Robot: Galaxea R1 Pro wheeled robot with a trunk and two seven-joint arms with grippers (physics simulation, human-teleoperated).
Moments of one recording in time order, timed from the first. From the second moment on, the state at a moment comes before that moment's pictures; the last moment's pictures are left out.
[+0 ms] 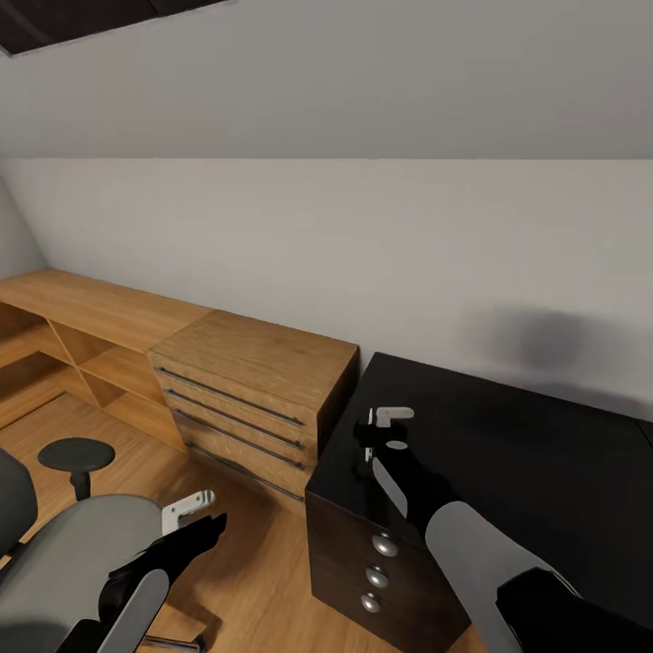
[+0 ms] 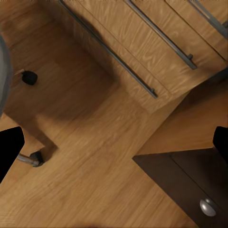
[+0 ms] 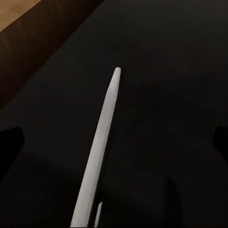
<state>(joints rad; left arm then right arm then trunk) -0.15 0.16 -0.21 -1.51 0.78 0.53 0.58 -0.86 0.16 0.29 -0.48 -0.22 0.14 -0.29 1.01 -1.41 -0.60</state>
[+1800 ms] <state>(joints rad) -0.15 0.17 -0.21 -1.56 0.78 0.54 0.58 -0.86 0.16 0.29 -0.49 -0.31 0.37 -0.32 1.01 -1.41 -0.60</state>
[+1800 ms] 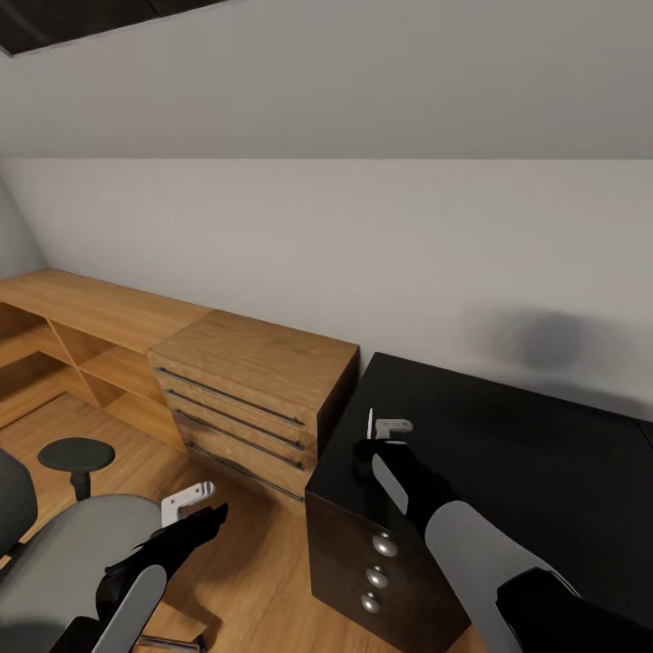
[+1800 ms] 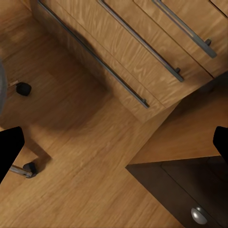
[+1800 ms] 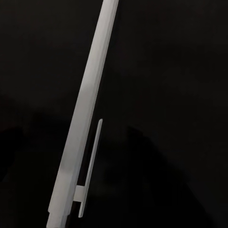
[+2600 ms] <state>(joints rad) -0.15 0.17 -0.21 -1.56 0.78 0.54 0.58 -0.86 0.16 0.29 -0.53 -0.32 0.46 -0.32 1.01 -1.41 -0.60</state>
